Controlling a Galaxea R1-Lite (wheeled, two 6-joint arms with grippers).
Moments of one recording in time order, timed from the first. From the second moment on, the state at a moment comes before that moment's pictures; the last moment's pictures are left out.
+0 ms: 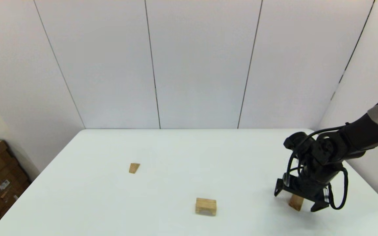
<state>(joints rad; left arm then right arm) -0.01 0.00 0.00 0.00 0.00 0.01 0.11 2.12 -1.07 0.38 -0.02 0.61</state>
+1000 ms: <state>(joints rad) -0.01 0.00 0.00 0.00 0.00 0.01 0.11 2.17 -1.12 0.41 -0.06 0.63</state>
